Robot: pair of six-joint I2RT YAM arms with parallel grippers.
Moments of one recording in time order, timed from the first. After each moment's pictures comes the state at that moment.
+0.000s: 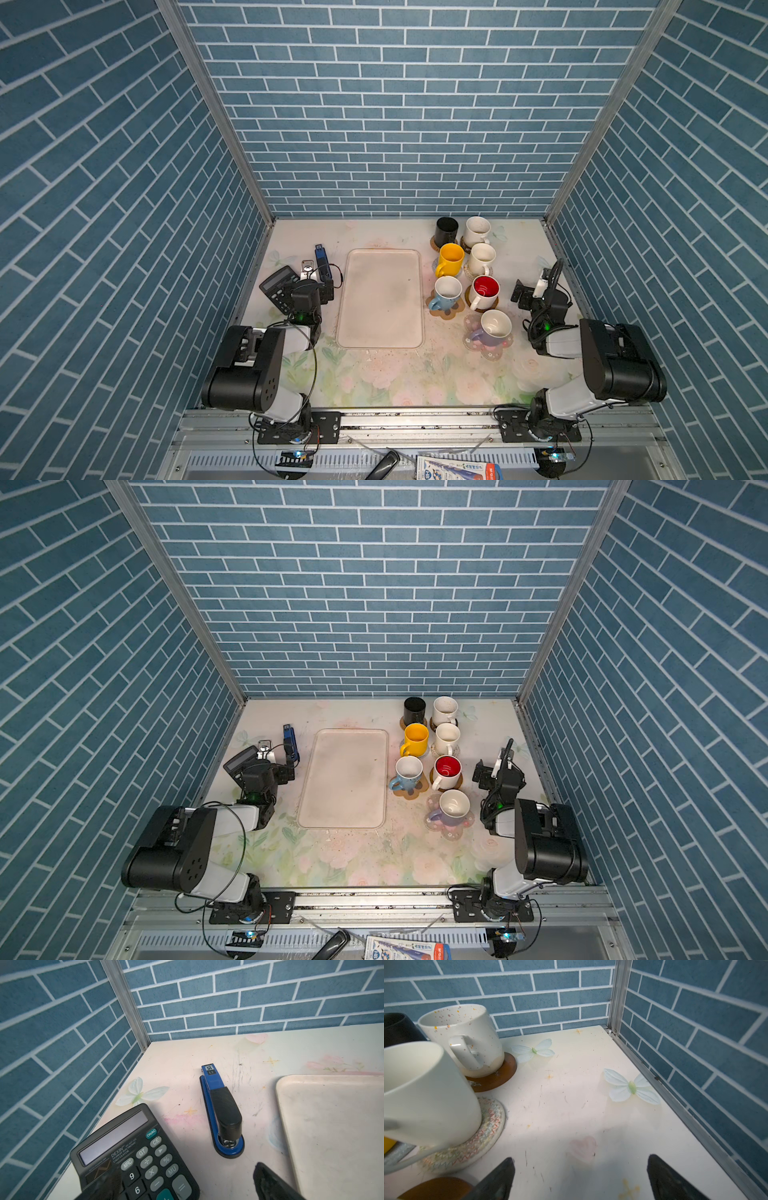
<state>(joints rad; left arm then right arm) -0.08 1.51 0.39 0.74 -0.31 0.04 -0.08 1.53 0.35 0.87 0.07 0.04</state>
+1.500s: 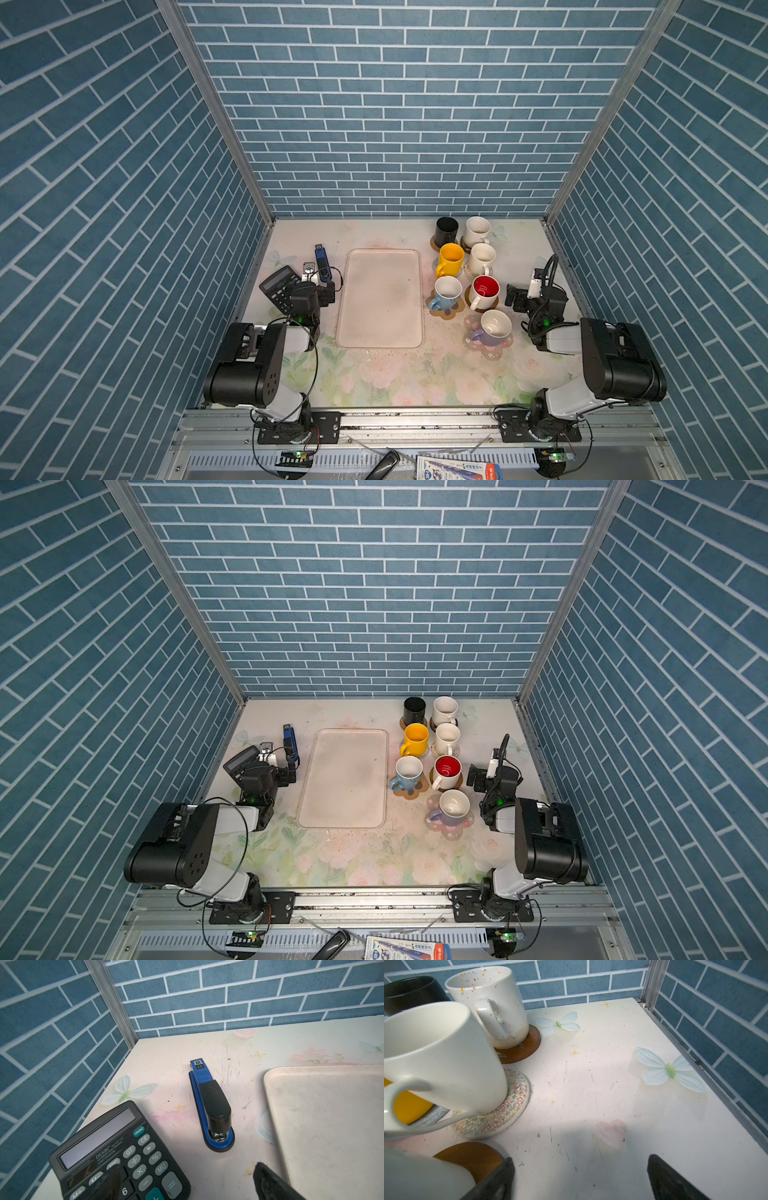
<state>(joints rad) -0.06 1.52 0.39 0.77 -0.25 0.05 -0.08 1.53 0.35 0.75 -0.07 0.03</state>
